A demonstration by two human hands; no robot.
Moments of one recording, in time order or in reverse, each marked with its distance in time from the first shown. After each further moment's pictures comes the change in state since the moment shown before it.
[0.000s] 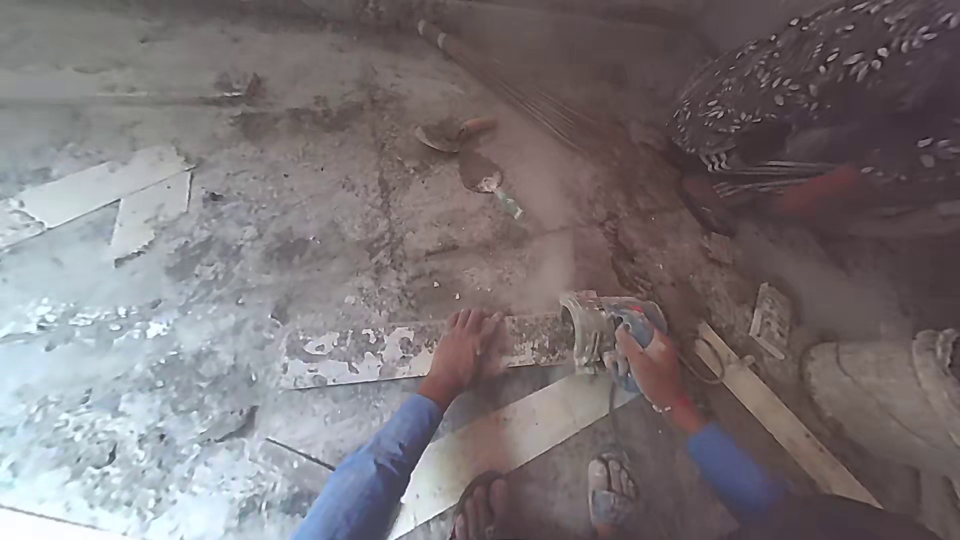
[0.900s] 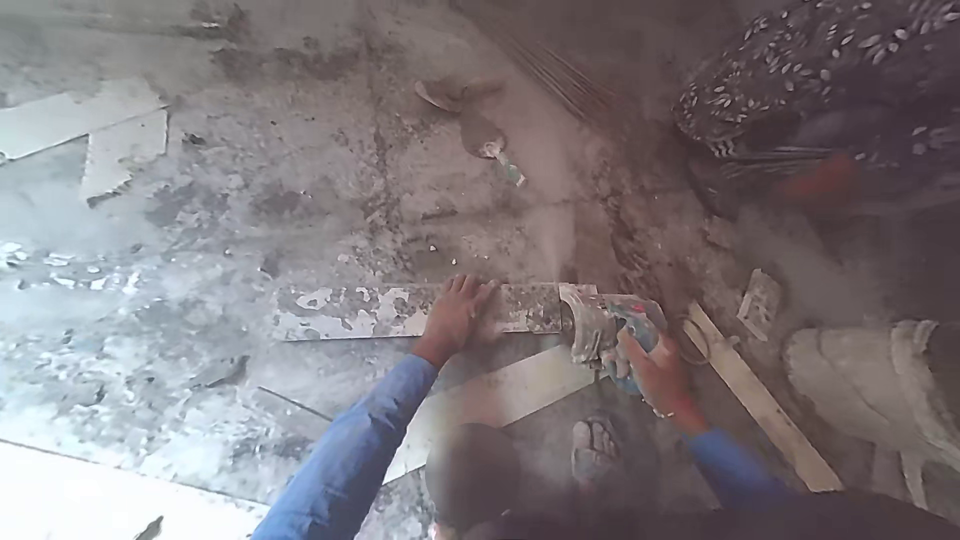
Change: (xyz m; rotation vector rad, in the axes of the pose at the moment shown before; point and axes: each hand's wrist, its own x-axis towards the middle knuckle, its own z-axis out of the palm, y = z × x) left_hand -0.002 -0.001 0.005 -0.030 0.017 -0.014; right_hand -0.044 0.011 -0.017 0.087 -0.064 0.040
